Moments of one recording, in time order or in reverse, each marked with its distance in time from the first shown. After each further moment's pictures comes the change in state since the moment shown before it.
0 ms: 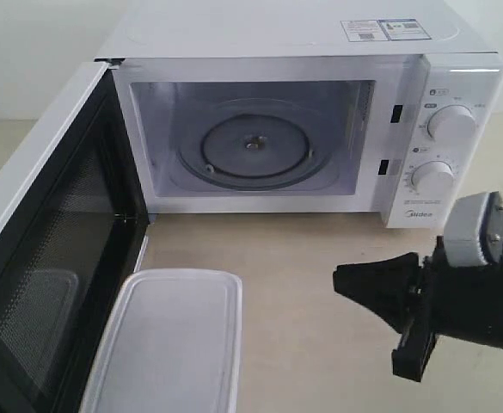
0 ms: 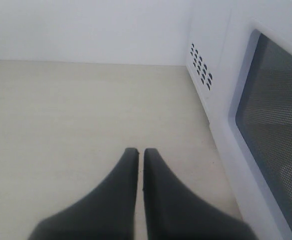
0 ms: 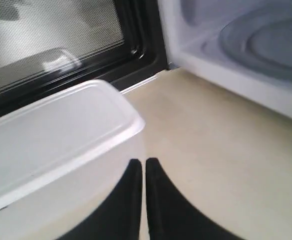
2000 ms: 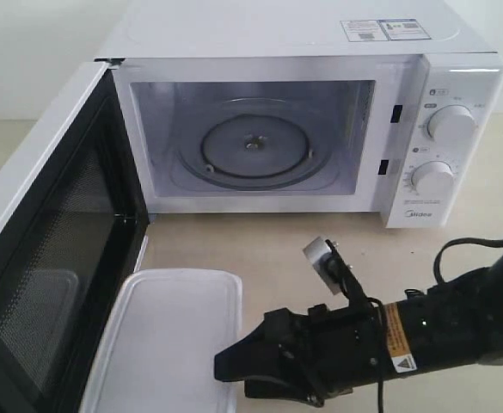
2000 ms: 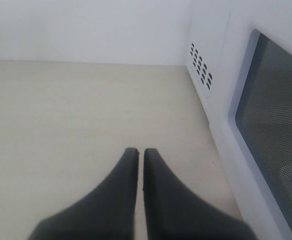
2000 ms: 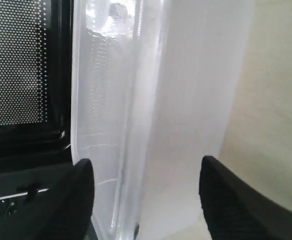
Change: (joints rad) left arm 0.000 0.000 0.000 0.000 0.000 0.000; right arm 0.405 0.230 -0.235 -0.096 0.146 1.240
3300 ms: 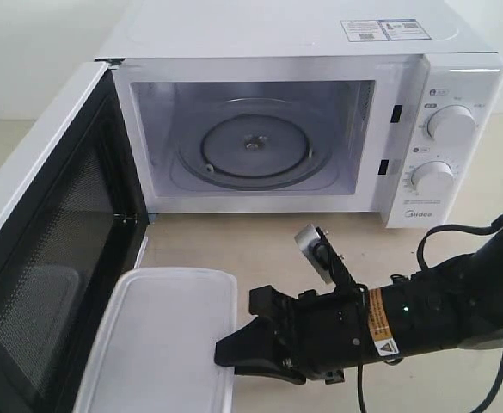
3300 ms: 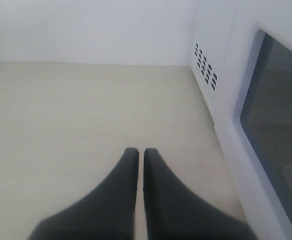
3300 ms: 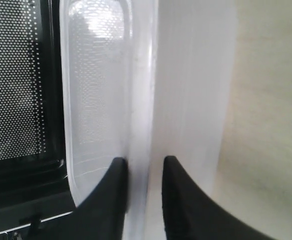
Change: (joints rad) left arm 0.002 0.000 0.000 0.012 0.000 0.002; right arm 0.032 0.000 -0.057 0.033 0.065 0.103
